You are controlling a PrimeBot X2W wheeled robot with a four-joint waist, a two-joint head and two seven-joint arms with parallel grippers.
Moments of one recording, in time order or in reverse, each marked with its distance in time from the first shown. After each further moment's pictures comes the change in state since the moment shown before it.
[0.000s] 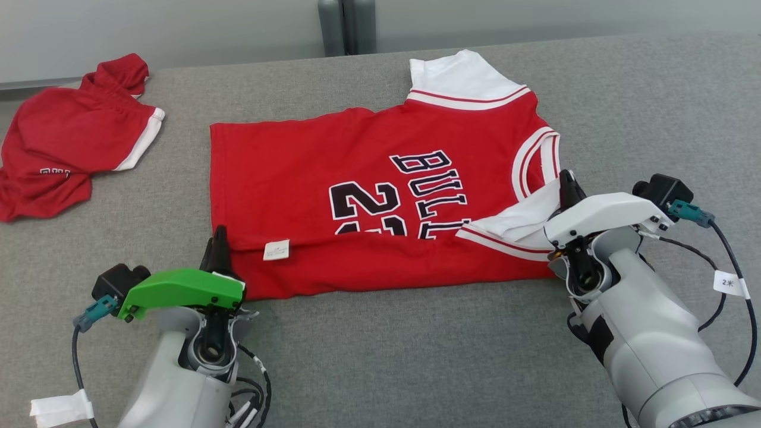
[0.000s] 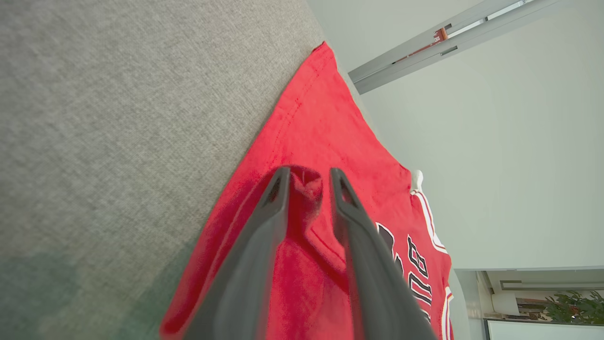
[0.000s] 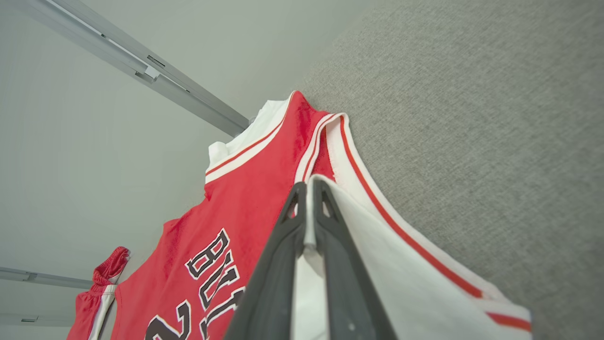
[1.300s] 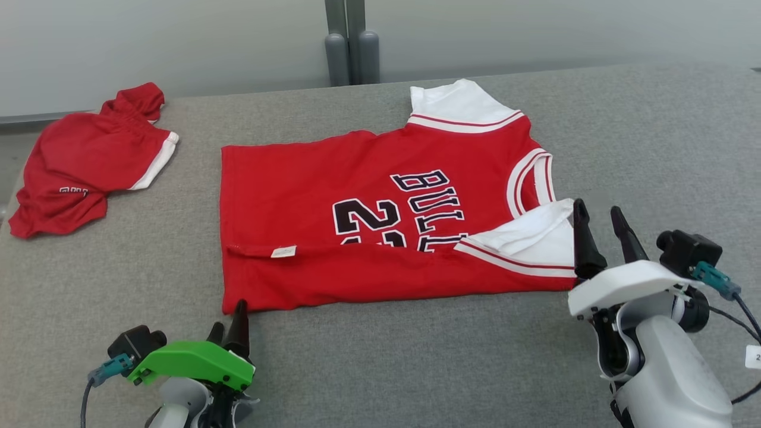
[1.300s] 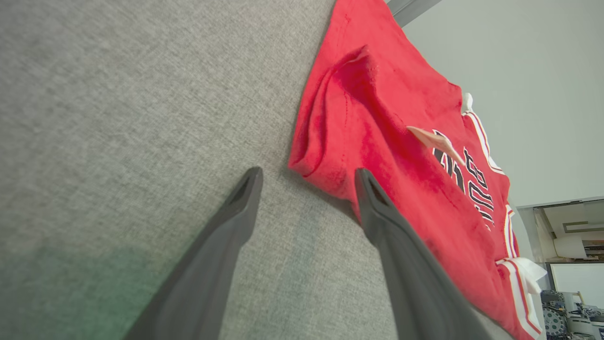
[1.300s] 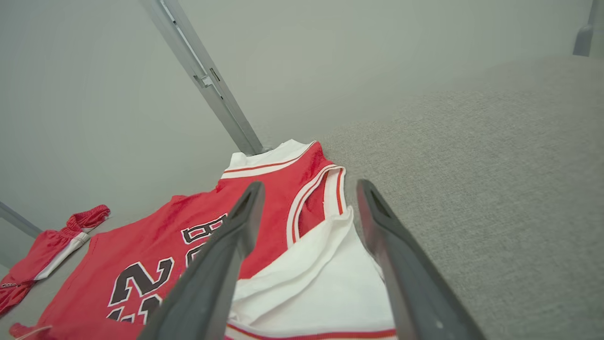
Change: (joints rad) left arm 0.232 0.082 -0.114 -0.154 0.091 0.074 0.069; right arm 0.384 -0.026 -0.114 -0.520 -0.459 0.000 -0.022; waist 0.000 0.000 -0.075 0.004
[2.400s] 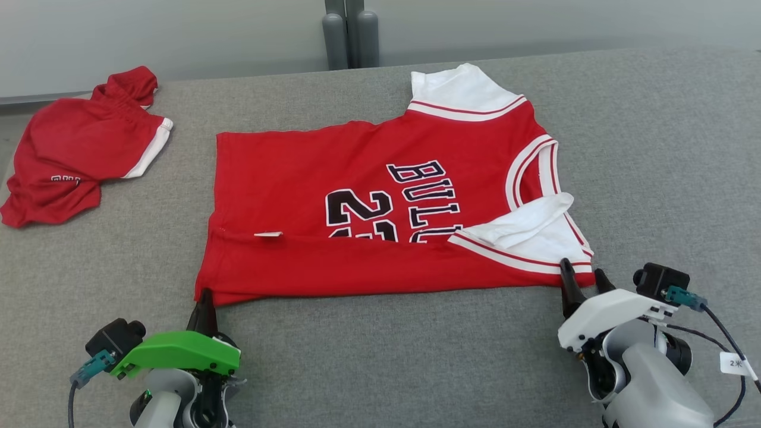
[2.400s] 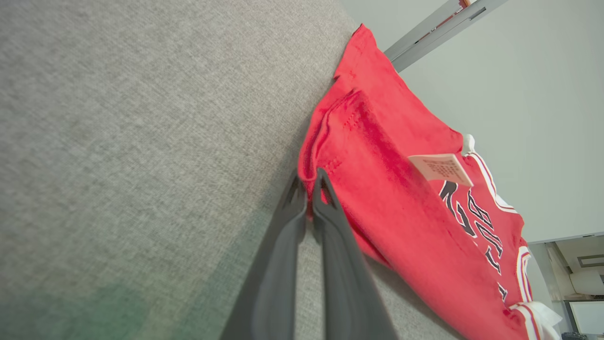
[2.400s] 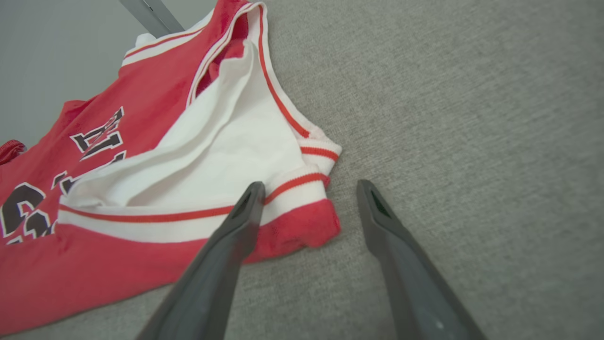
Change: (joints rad) left arm -0.051 -0.001 0.033 0.063 0.023 -0.032 -0.142; right arm -0.044 0.025 -0.016 0.320 0.030 0.000 0.060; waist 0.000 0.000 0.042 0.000
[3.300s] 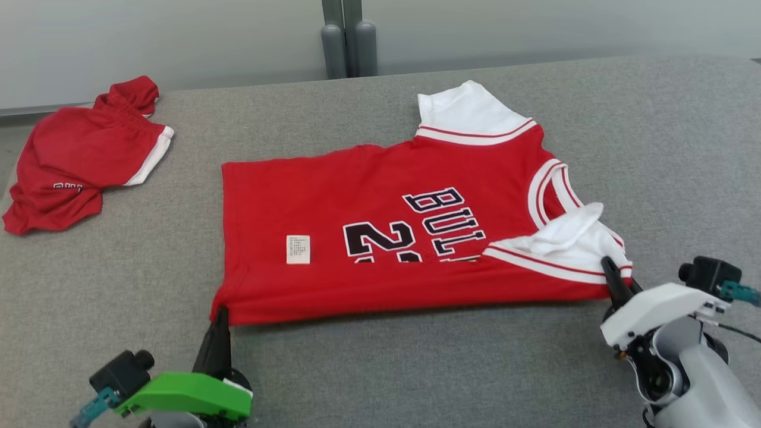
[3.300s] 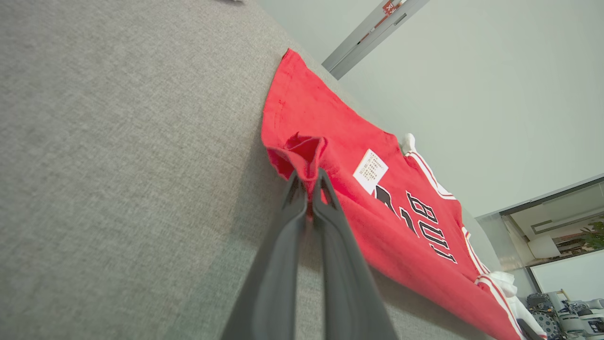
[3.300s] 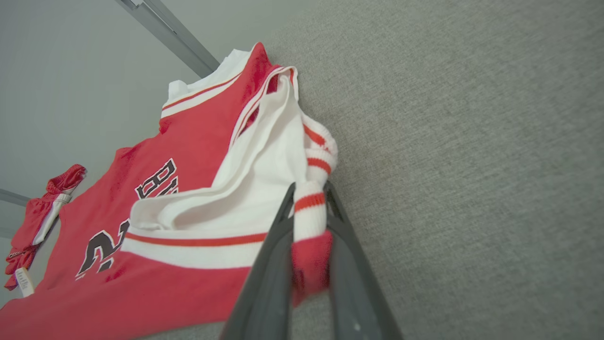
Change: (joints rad) left arm 0.206 0.038 -0.020 -0.339 0.054 -0.005 0.004; right arm 0.099 -0.125 0.033 -0.268 0.219 0.001 0.187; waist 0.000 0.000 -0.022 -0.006
